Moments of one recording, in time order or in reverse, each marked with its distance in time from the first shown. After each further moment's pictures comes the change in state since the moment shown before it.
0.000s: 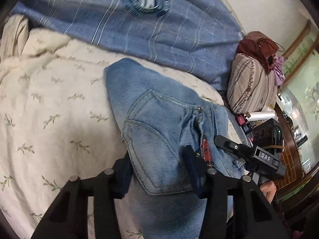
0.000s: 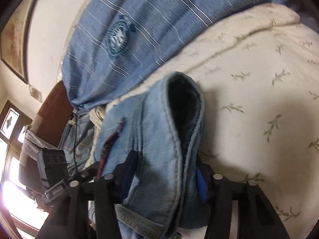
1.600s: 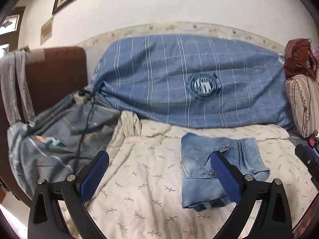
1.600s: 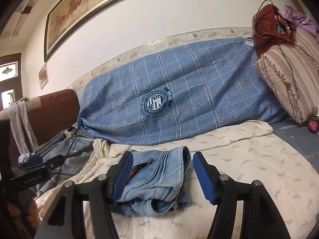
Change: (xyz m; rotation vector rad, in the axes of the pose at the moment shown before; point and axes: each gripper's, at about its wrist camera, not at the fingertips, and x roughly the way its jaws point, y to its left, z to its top) left arm -0.163 -0.094 -0.046 0.174 -0.525 0.804; right arm -0.110 0.144 -0.080 -0.429 -0.551 -0.248
